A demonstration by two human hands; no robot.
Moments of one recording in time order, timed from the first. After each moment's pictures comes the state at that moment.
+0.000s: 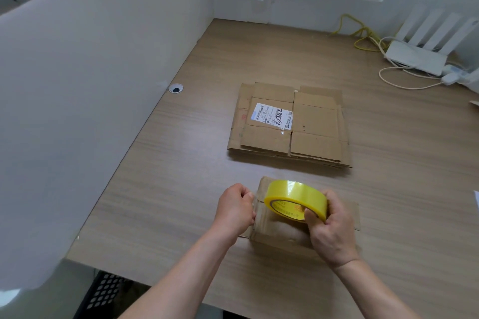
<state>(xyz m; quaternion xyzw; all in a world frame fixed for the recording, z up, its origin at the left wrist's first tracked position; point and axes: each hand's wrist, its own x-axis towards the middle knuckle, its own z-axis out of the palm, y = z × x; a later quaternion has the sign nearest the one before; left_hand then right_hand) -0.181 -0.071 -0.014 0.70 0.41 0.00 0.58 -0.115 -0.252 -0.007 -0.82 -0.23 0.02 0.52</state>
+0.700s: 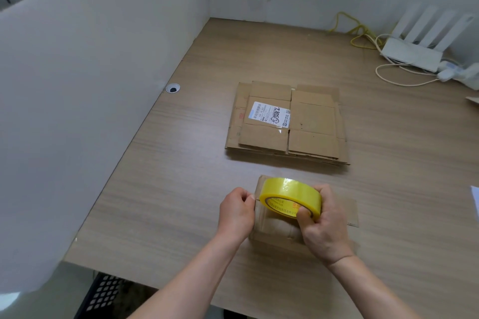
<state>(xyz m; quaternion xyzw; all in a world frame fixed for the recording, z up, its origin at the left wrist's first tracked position) -0.184 -0.081 -0.024 0.75 0.40 0.02 0.53 -0.119 -0.246 -0.008 -0.84 -0.26 -0.01 0.48</state>
